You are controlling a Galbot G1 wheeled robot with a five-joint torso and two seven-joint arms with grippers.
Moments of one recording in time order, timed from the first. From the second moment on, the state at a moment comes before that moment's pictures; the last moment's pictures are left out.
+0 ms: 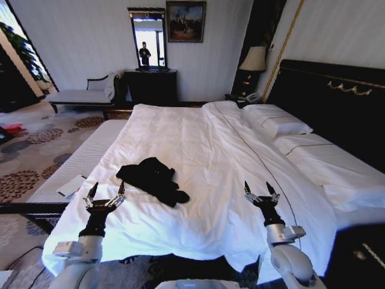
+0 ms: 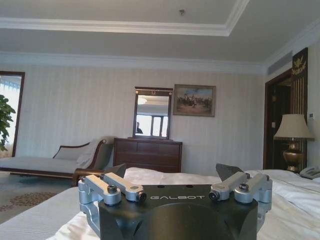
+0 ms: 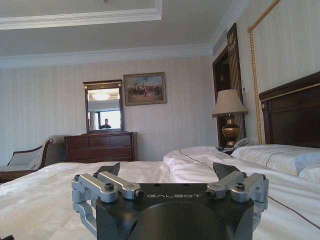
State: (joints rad) left arm 1.81 -1.37 -0.78 -2.35 -0.38 -0.12 0.00; right arm -1.65 1.17 0.66 2.07 0.47 0.24 0.07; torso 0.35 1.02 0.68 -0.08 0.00
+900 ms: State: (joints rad) left arm 1.81 -1.37 -0.78 -2.35 -0.37 -0.13 0.00; right arm -1.64 1.17 0.65 2.05 0.46 0.25 0.08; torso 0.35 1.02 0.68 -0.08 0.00
